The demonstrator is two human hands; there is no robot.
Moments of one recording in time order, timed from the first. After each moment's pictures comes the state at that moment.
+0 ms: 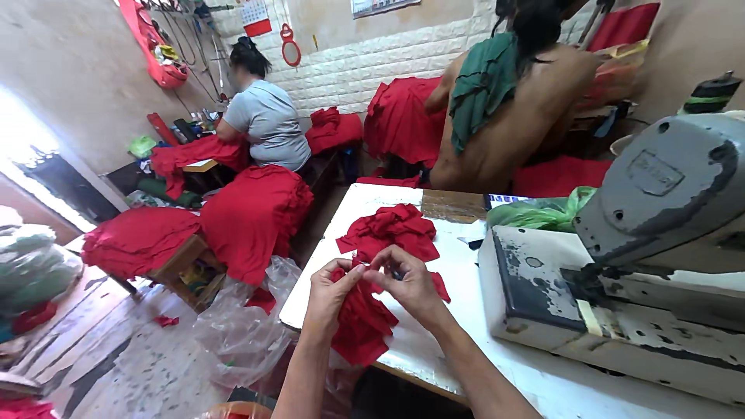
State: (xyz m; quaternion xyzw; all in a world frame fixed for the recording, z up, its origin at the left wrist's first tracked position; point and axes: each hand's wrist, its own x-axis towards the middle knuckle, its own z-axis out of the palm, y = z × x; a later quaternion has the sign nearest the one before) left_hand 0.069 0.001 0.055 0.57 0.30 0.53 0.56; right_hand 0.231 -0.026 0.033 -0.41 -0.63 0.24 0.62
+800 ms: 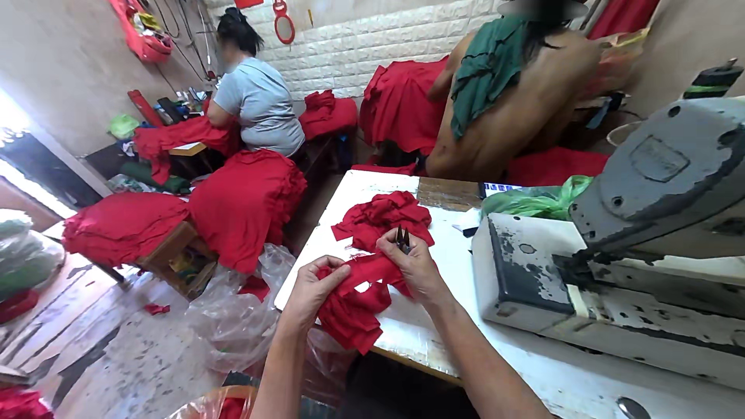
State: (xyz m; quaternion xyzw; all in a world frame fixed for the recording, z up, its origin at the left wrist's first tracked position) left_hand 0.034 0.008 0.045 0.63 0.31 0.44 0.57; right_hand 0.236 -0.015 0.028 -0.38 -0.50 0.37 0.69
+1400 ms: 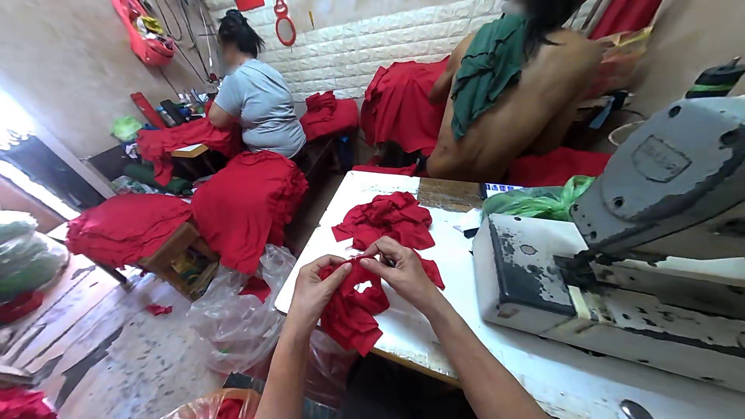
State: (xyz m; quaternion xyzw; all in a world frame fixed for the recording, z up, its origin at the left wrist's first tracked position) left_hand 0.040 0.009 0.043 0.68 0.33 0.46 0.46; right_hand 0.235 -0.016 0.024 -0.44 -0.64 0.26 0.57
